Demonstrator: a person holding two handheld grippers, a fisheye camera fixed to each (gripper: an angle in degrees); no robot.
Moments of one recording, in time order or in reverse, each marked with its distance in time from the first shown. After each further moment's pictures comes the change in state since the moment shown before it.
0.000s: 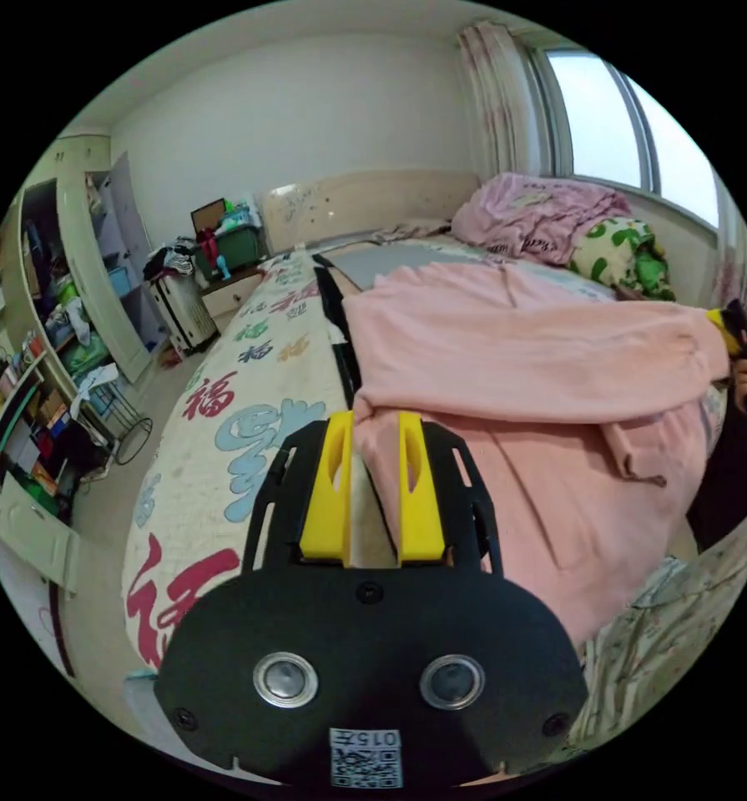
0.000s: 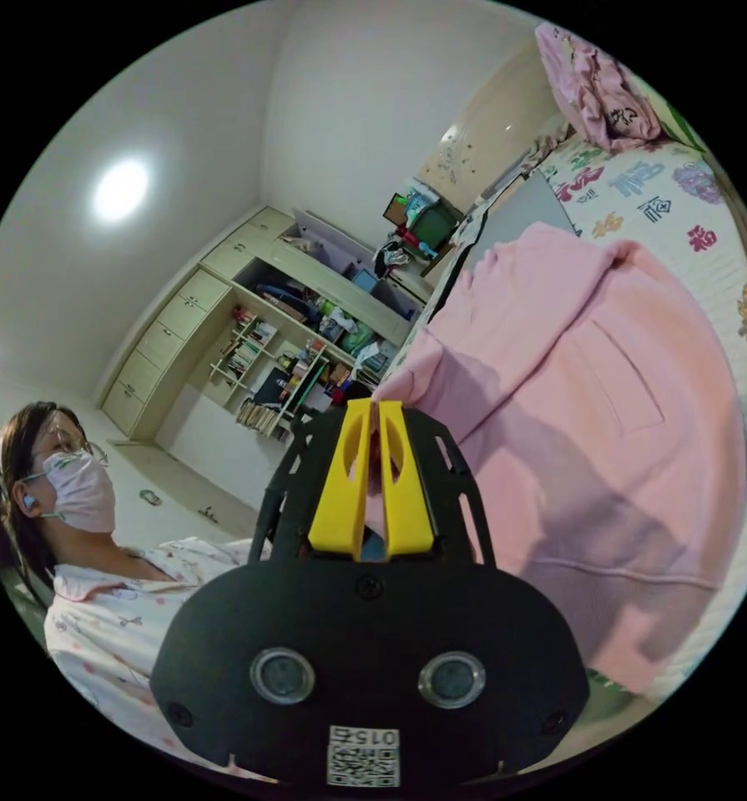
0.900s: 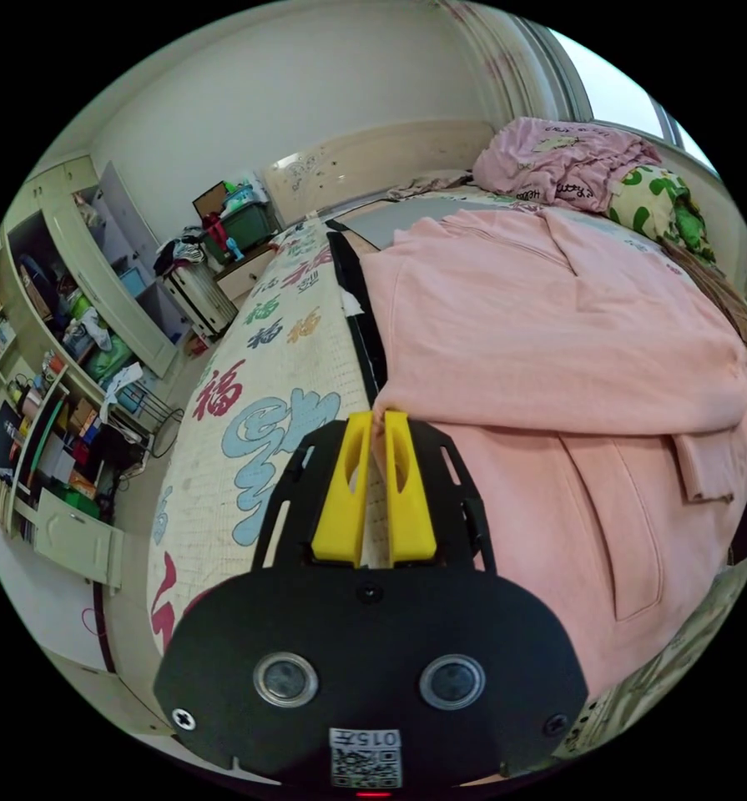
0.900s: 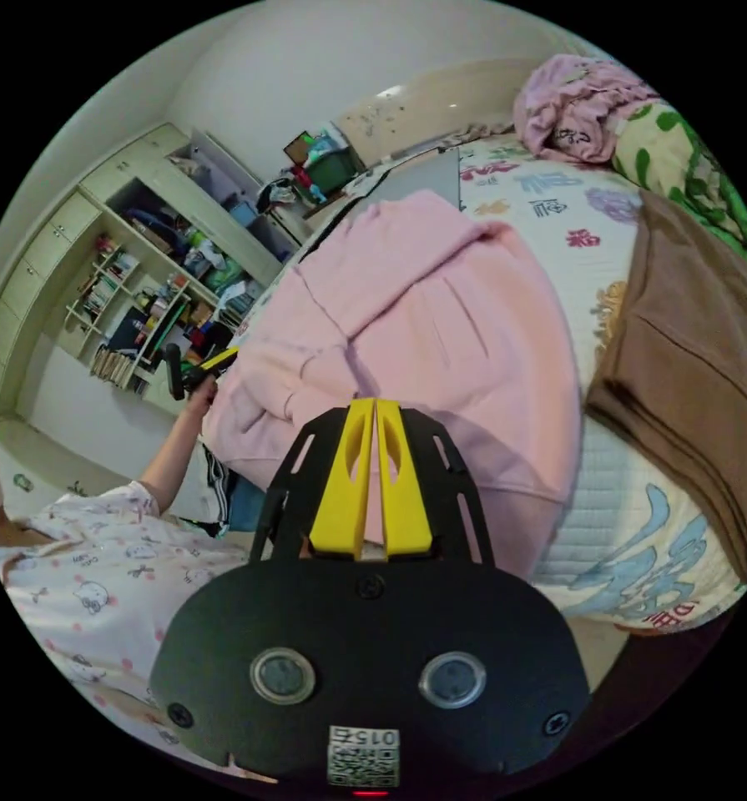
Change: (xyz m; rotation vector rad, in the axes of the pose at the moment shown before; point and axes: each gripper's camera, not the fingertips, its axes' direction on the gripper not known) left arm 0.010 0.016 0.076 -0.109 -0.083 0.042; right arm 0.010 0.217 0.087 -0.163 0.488 -0.053
